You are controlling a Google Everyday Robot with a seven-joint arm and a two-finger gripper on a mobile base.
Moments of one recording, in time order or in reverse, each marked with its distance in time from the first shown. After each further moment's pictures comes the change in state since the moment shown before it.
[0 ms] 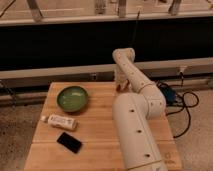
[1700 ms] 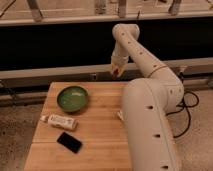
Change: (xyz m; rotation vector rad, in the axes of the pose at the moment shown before) arm -0.049 -0.004 -0.144 0.103 -0.036 -0.284
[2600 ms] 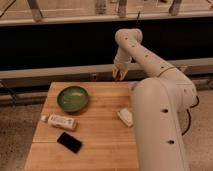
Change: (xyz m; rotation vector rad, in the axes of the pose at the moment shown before) arm -0.006 0.026 0.006 0.000 0.022 0.019
